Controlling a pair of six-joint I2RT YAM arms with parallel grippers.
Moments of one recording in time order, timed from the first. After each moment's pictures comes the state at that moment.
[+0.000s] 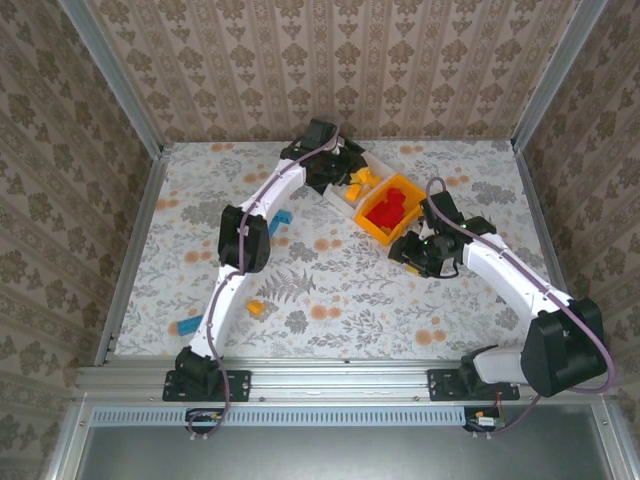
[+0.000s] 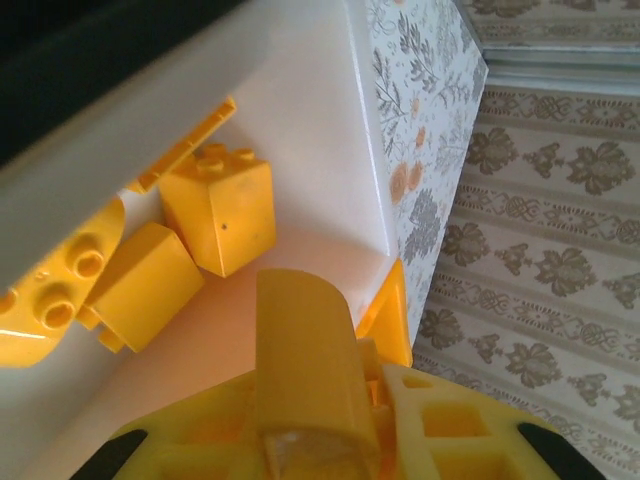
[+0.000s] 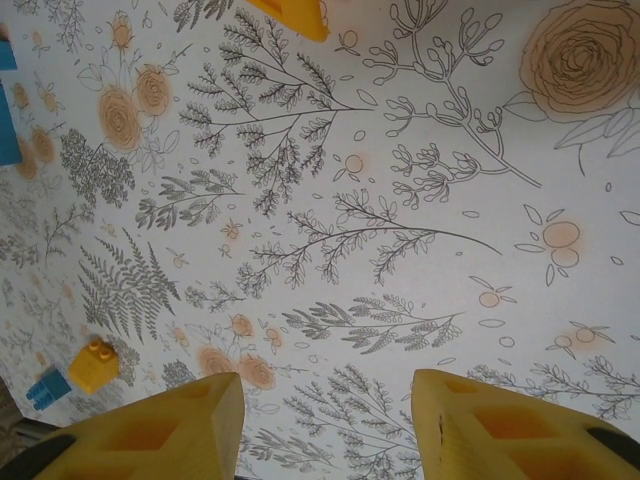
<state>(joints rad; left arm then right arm) -0.53 2.64 2.52 -0.60 0.66 -1.11 0.29 1.32 0.97 -0.82 -0.32 0.75</state>
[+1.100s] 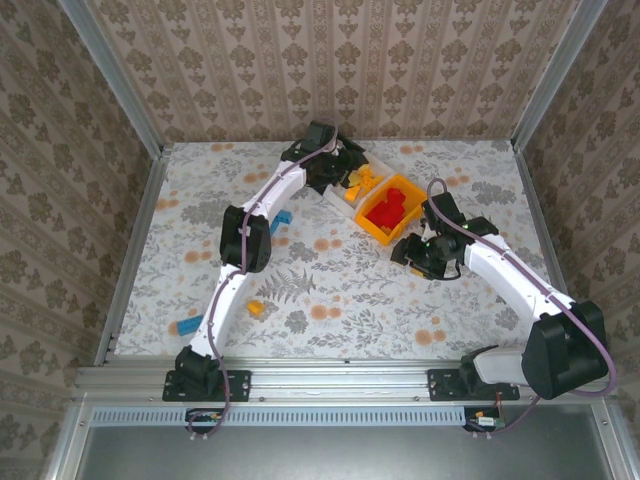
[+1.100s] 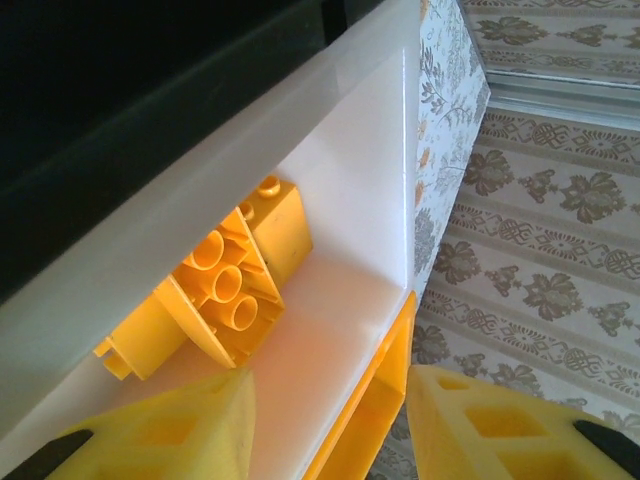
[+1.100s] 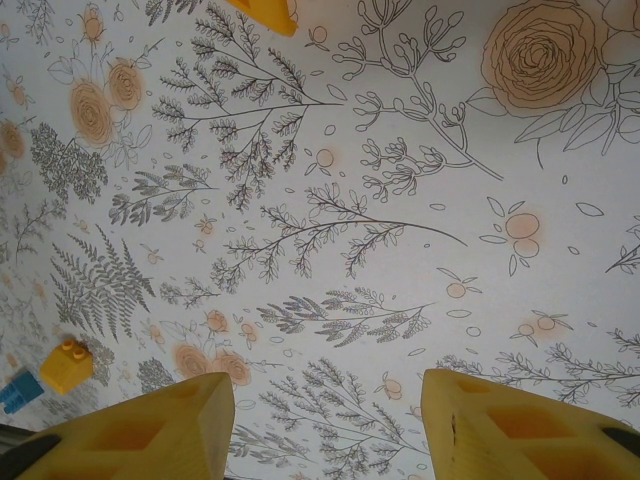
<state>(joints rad) -0.52 2.68 2.53 -0.58 0.66 -1.16 0.28 1.31 0.97 -0.85 -0.29 0.73</state>
